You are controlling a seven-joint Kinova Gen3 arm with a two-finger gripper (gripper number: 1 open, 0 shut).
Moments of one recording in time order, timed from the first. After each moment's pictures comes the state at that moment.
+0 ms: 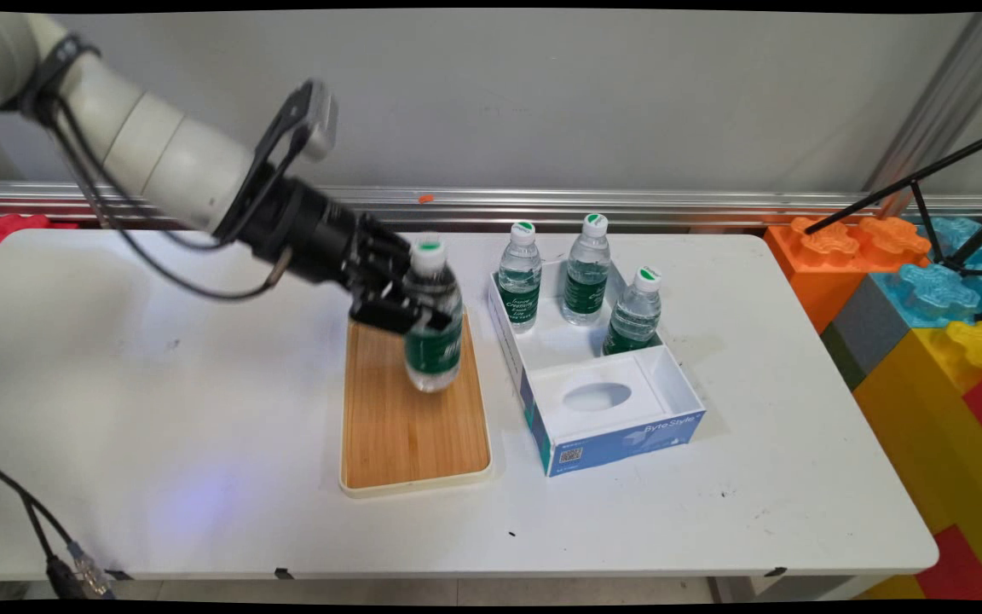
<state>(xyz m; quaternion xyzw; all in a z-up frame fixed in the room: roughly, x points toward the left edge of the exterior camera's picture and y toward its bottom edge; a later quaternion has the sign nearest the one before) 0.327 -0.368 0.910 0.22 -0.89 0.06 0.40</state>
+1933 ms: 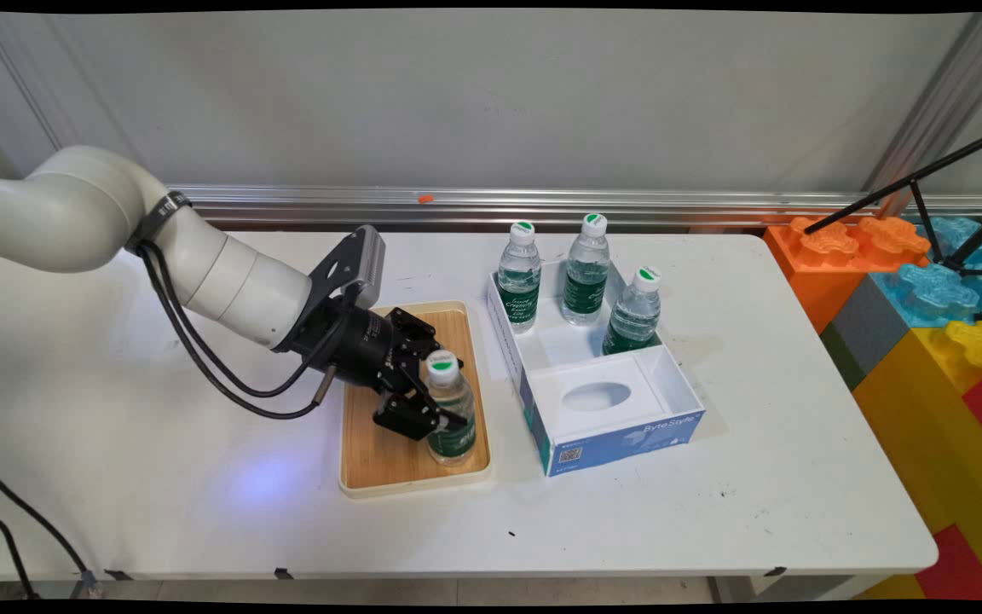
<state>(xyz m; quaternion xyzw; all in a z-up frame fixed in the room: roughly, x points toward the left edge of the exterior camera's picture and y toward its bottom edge) 0.301 -0.359 0.802 0.17 -0.90 0.06 0.39</state>
